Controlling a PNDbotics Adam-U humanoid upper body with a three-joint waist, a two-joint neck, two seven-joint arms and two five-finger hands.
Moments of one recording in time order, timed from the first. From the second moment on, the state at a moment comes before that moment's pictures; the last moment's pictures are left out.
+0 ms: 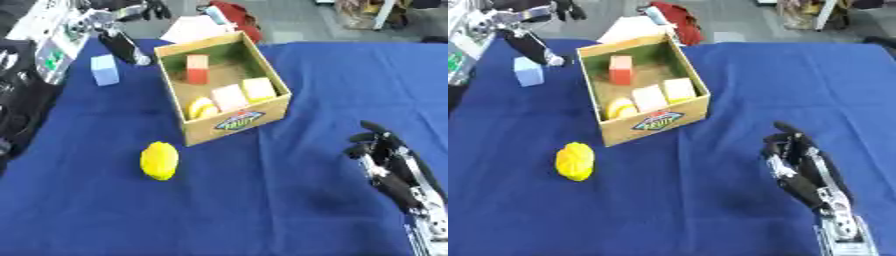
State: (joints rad) left arm -0.94 0.62 -0.14 -1.12 -0.98 -0.11 -0.47; right arm -0.23 -0.08 0.02 -1.50 0.09 -0.25 0.24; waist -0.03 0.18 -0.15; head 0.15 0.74
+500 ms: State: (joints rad) left arm -0.97 0.61 0.01 -0.77 -1.07 -0.07 -0.39; right arm -0.23 -0.08 0.02 -1.50 0.09 -0.25 0.24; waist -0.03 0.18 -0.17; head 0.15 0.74
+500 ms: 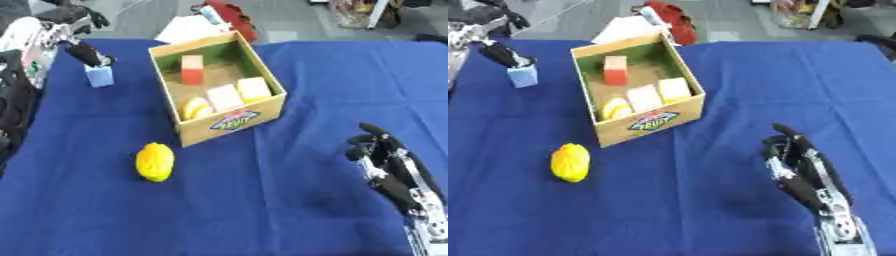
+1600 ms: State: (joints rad) left arm -0.92 0.60 0.07 -0.63 -1.12 0.06 -0.20; right arm -0.25 -0.08 0.03 -1.49 0.09 -0.25 0.24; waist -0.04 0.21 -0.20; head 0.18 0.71
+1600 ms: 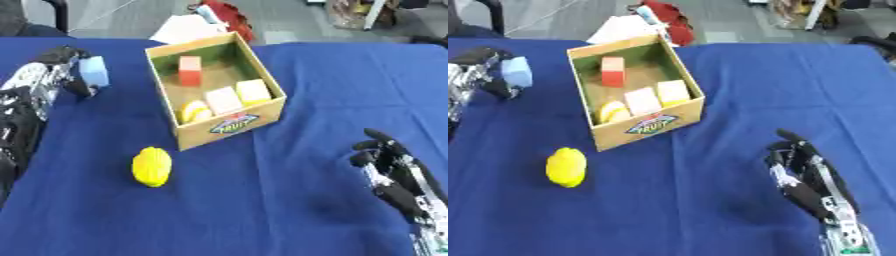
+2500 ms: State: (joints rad) left arm -0.98 0.61 -0.10 -1.03 -1.02 -0.11 -0.20; right arm -0.25 -0.08 0.03 -1.49 0.09 -0.25 0.25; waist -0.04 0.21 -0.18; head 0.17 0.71
